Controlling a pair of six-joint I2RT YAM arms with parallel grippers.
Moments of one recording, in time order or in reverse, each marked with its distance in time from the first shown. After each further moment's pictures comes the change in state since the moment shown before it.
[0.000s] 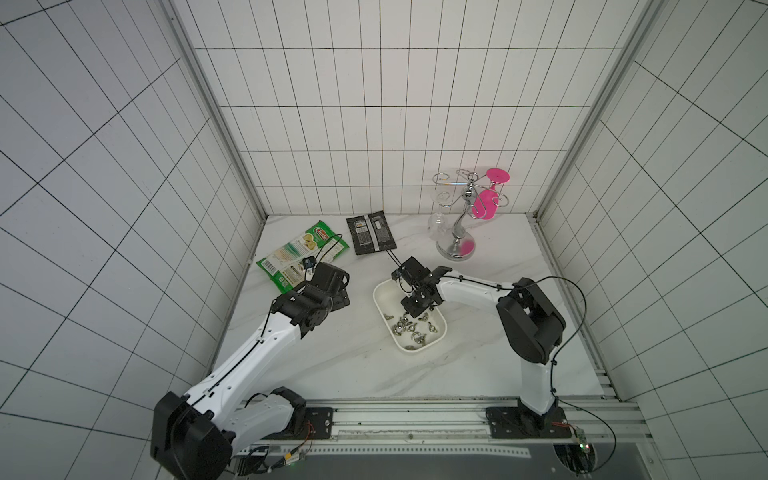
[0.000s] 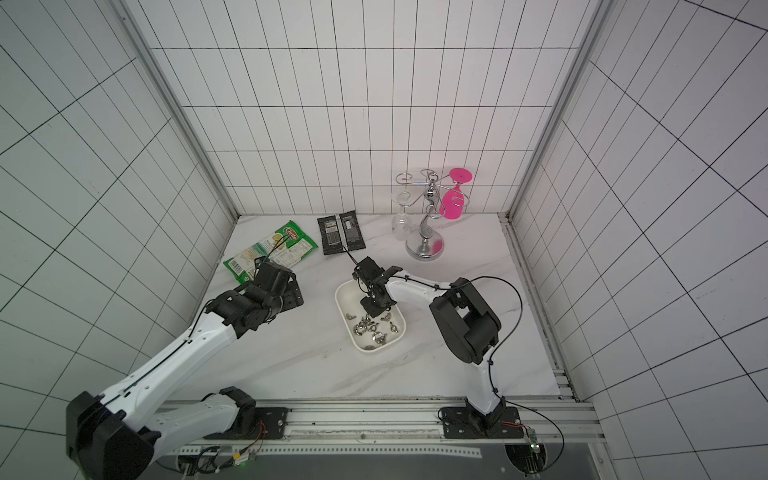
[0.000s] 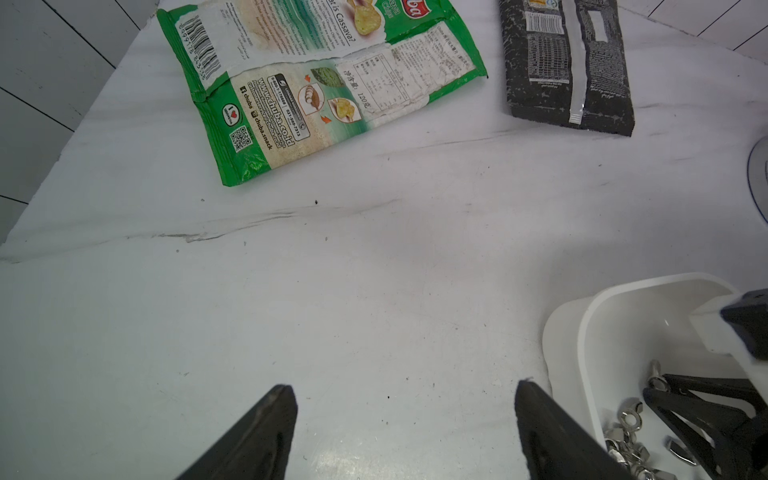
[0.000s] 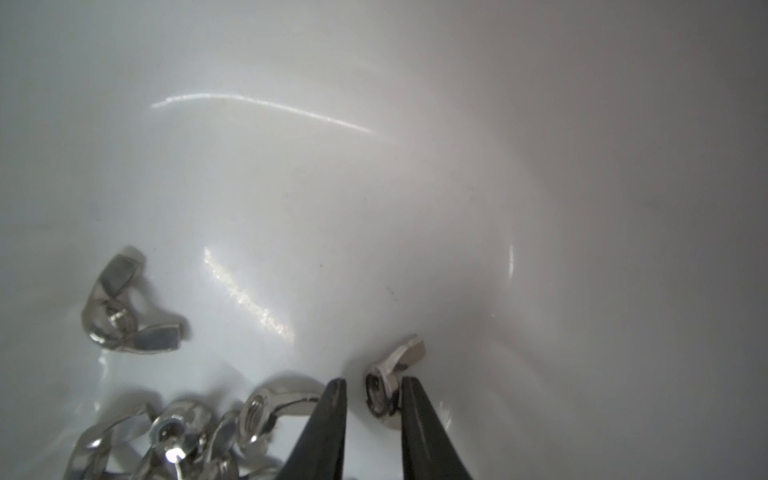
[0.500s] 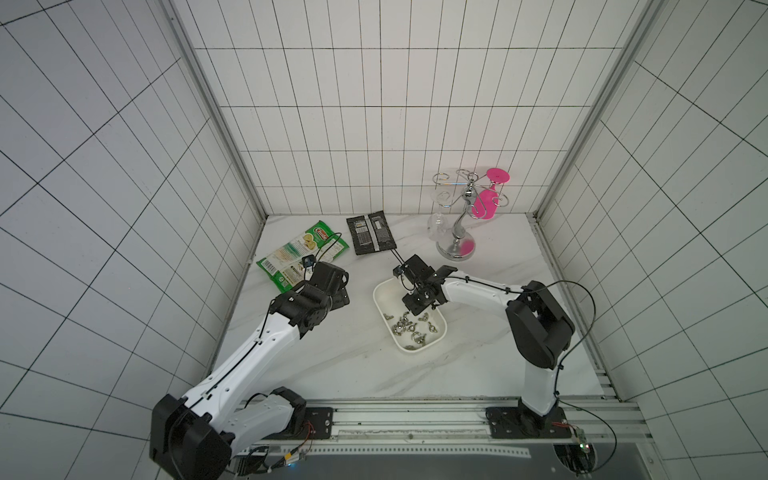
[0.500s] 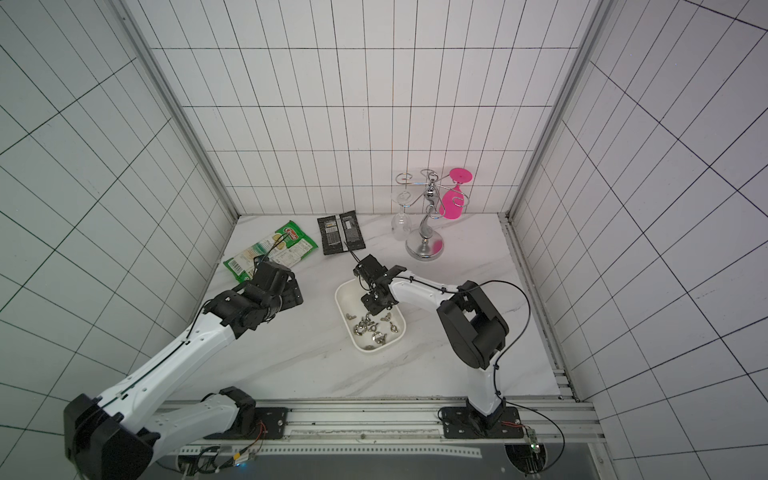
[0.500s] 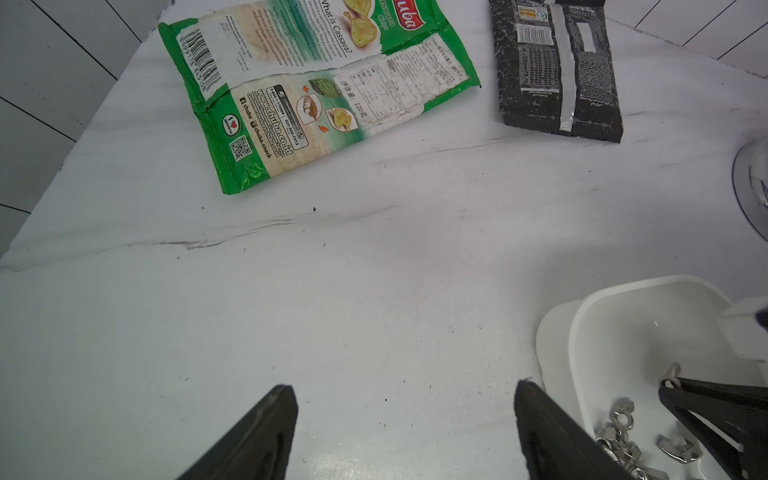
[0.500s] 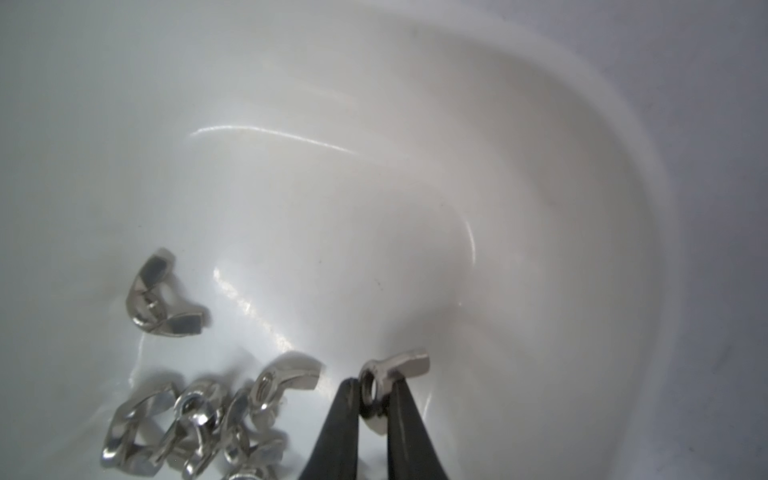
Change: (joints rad) left arm 0.000 -0.004 0.012 0.000 0.000 0.011; right arm -0.003 -0.107 -0.030 0.019 0.017 0.011
